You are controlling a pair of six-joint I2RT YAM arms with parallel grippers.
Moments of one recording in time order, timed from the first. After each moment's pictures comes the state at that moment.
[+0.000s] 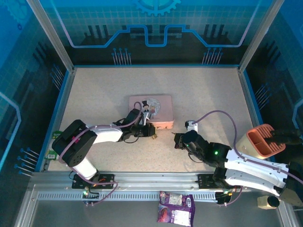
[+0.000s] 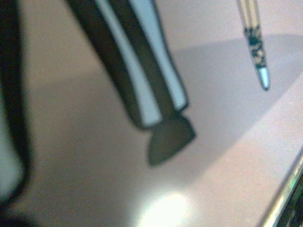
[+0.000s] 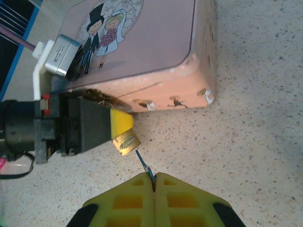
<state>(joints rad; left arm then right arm) -0.64 1.62 0.67 0.16 0.37 -0.69 1.03 0.82 0.50 -0.36 0.40 0.95</state>
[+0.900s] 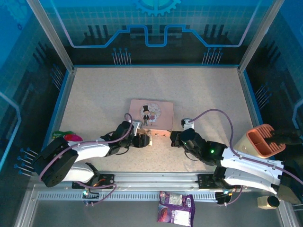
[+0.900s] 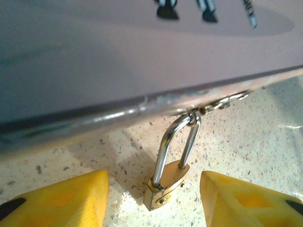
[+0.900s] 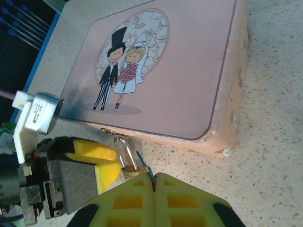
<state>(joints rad) -0.68 1.33 0.38 0.22 0.22 -0.63 1.02 0.89 0.50 -0.21 0.35 0.90</state>
